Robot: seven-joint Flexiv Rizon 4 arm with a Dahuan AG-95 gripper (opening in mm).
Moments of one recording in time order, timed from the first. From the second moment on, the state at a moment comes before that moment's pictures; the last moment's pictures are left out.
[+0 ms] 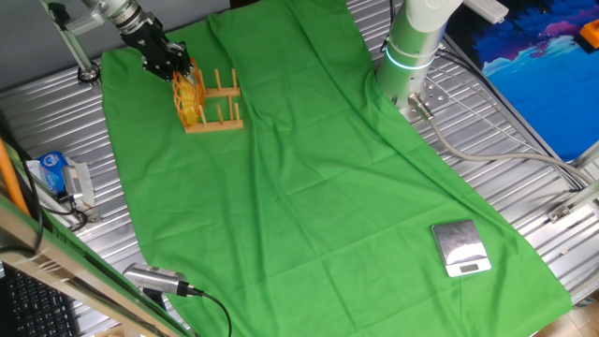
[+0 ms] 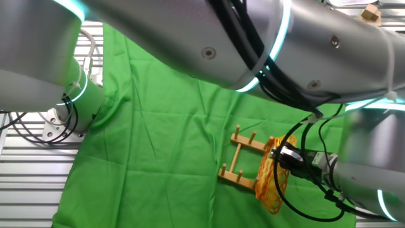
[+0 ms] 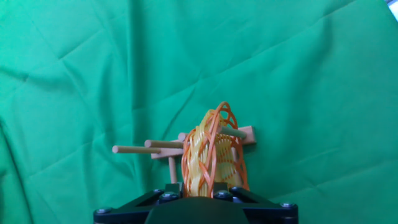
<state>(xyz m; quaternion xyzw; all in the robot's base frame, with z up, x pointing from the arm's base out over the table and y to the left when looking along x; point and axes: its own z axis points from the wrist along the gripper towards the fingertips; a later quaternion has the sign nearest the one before) 0.541 -0.190 0.128 0.49 -0.84 -0.23 0.06</state>
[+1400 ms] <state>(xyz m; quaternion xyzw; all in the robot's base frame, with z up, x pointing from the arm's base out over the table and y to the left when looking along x) 0.534 -0.187 0.145 0.47 -0.85 -0.23 0.06</state>
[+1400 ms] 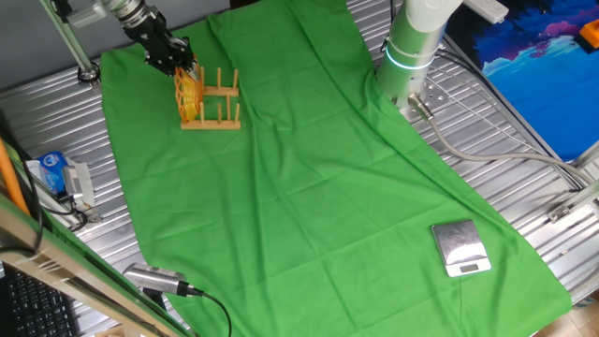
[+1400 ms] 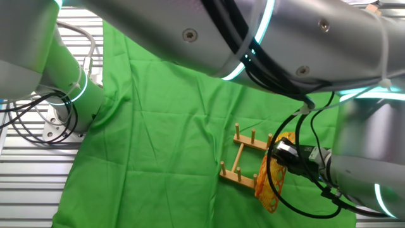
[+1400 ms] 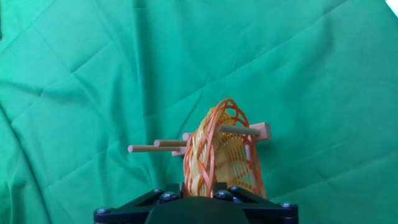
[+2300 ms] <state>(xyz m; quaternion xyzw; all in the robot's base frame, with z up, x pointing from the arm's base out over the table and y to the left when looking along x) 0.534 -0.185 0.154 0.47 -0.85 -0.24 0.06</state>
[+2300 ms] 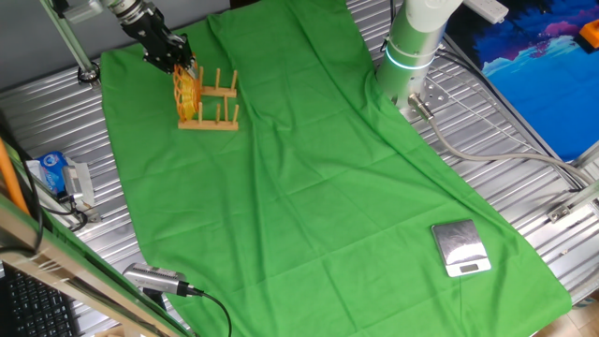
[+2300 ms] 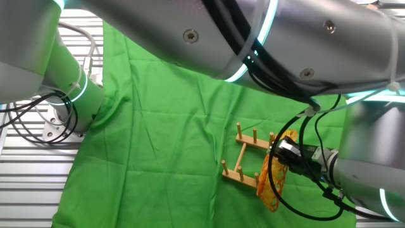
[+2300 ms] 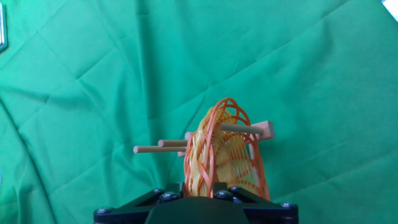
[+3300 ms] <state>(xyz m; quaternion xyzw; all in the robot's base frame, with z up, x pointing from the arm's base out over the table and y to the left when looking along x) 0.534 -0.184 0.163 0.46 -0.85 -0.25 0.06</state>
